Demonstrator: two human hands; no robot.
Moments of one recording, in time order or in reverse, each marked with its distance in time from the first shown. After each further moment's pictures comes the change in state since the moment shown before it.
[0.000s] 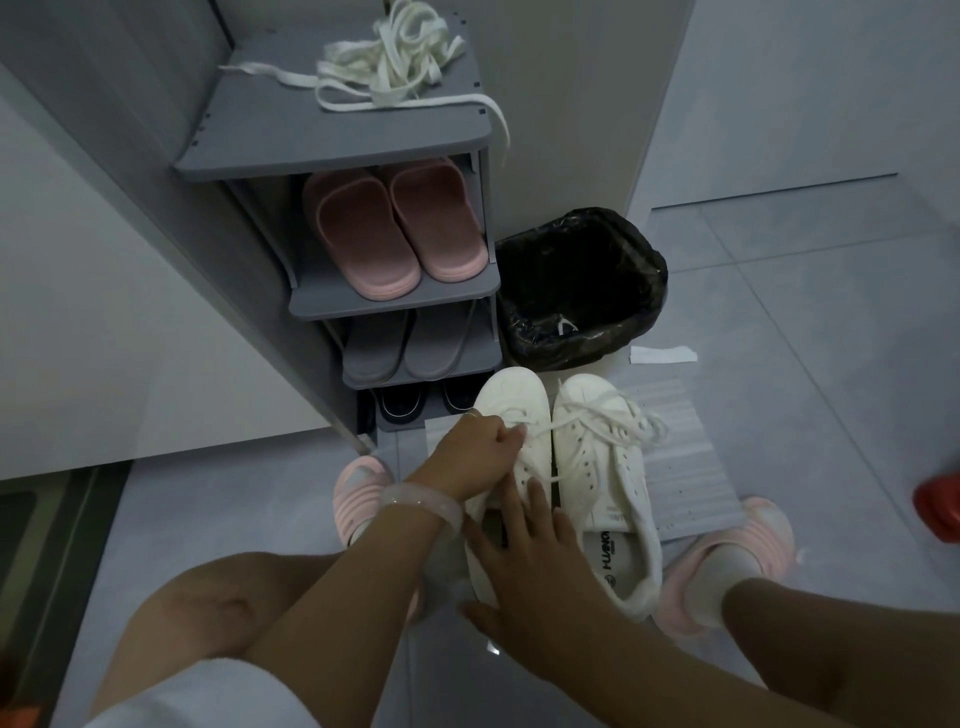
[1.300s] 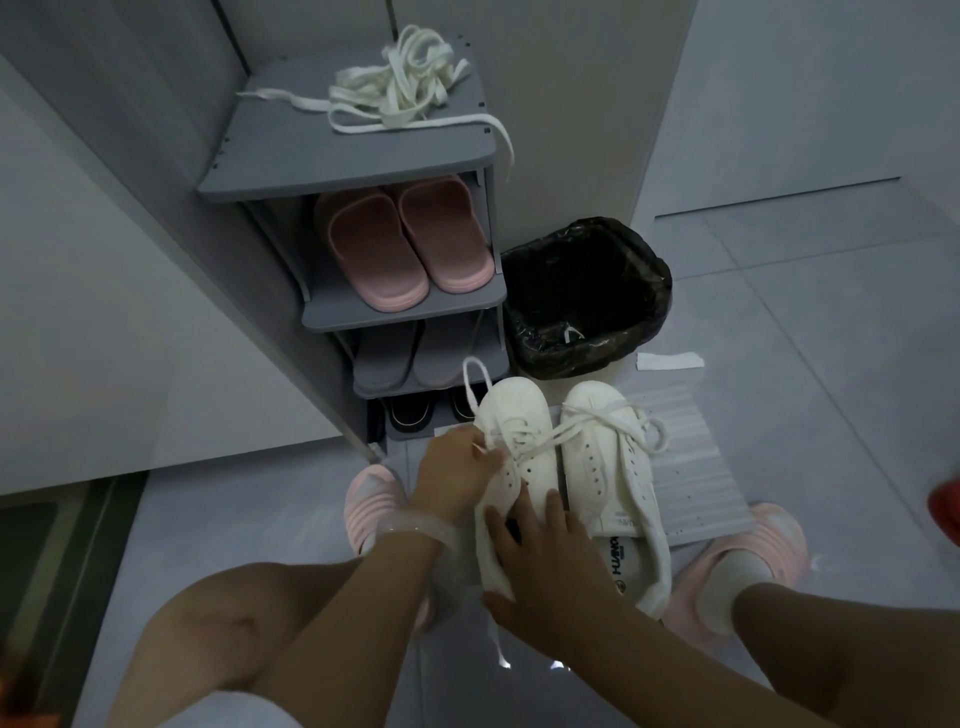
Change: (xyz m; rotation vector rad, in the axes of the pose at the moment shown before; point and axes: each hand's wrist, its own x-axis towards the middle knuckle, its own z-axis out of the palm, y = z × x) left_hand -0.009 -0.020 0.001 -0.091 0.224 -0.042; right_hand 0.009 0.007 -0.003 -0.001 -0.043 0.015
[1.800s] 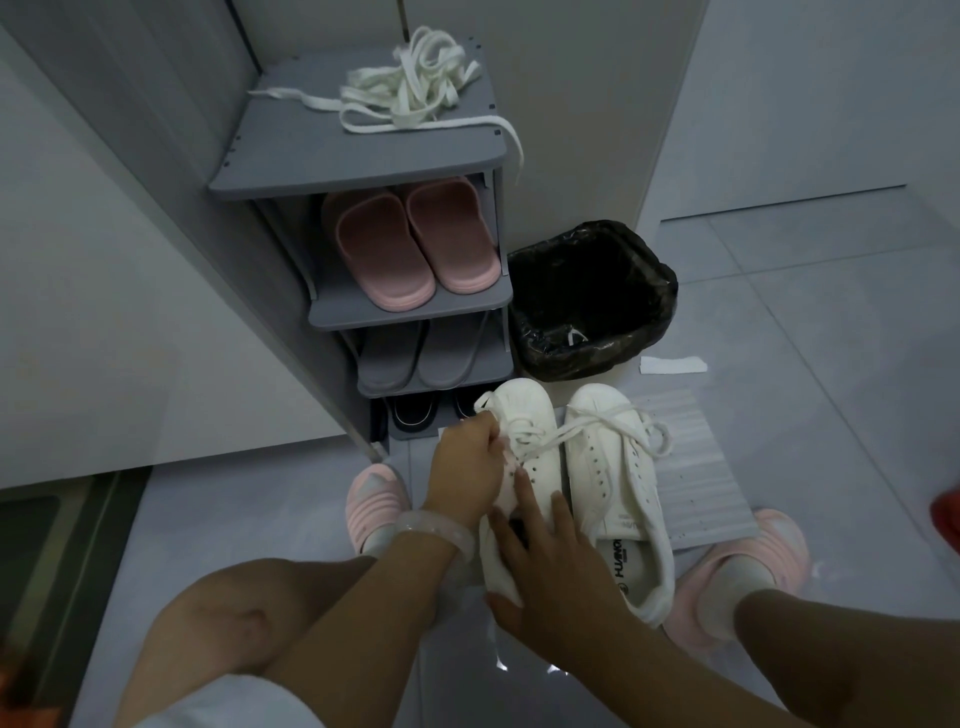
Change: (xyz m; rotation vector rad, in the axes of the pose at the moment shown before) left_hand 0.000 0.009 0.002 0.045 0.180 0.168; right_hand 0.001 0.004 0.024 -0.020 0.212 -0.010
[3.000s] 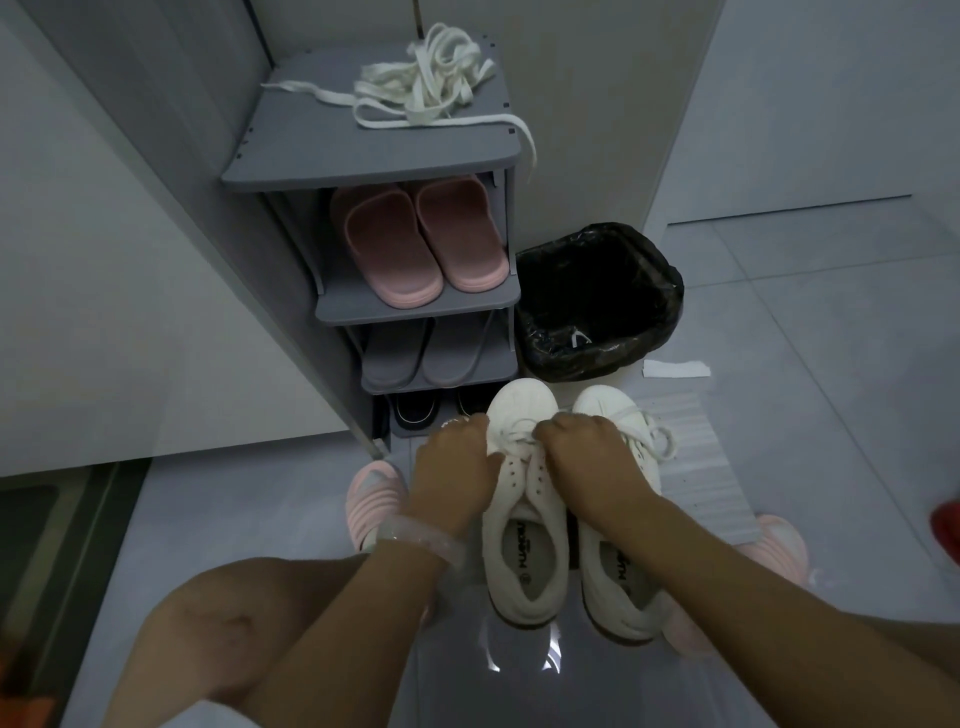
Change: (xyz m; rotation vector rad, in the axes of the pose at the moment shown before) left_hand -0.008 -0.004 -0.019 0.299 -0.203 -0.011; right_hand 0.071 0.045 -0.059 0.095 0.026 -0.012
